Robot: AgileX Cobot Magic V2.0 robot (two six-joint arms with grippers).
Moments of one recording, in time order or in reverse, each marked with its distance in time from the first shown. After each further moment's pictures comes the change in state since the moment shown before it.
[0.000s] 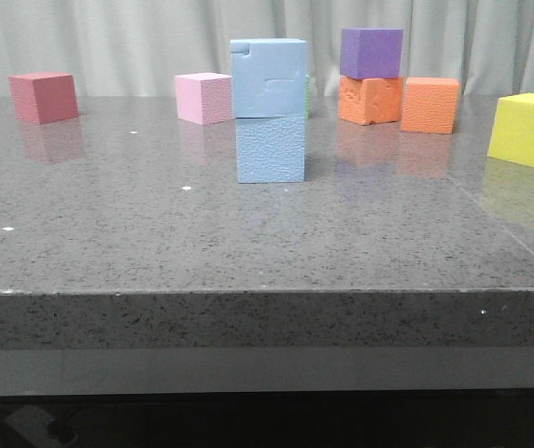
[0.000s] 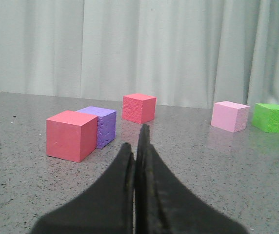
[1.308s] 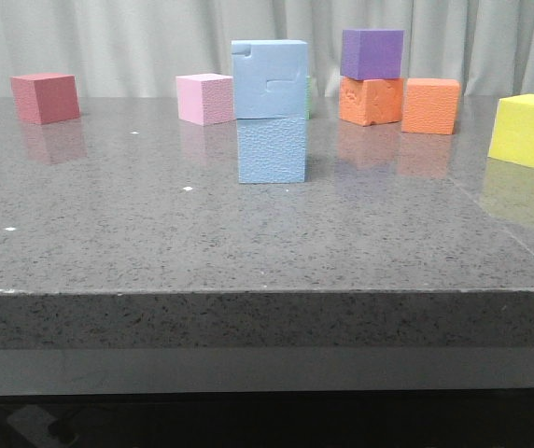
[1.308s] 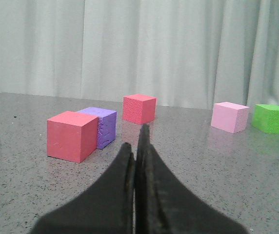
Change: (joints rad) left arm 0.000 0.000 0.000 0.000 0.000 0.000; right arm -0.504 -0.805 0.806 0.137 -0.455 0.000
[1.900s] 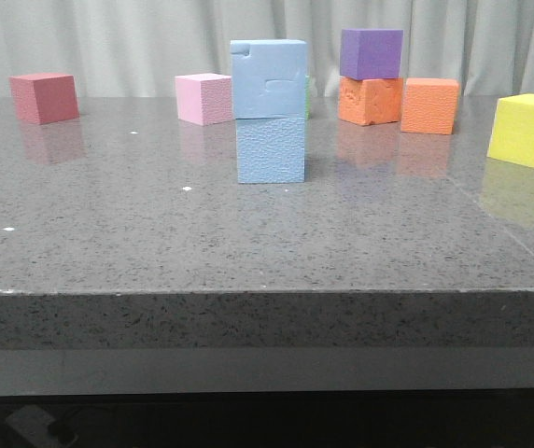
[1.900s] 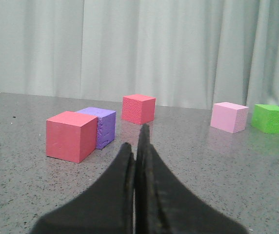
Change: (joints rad) left arm 0.000 0.000 0.000 0.000 -0.002 0.000; right arm 0.000 -0.009 0.058 0.005 -0.104 0.000
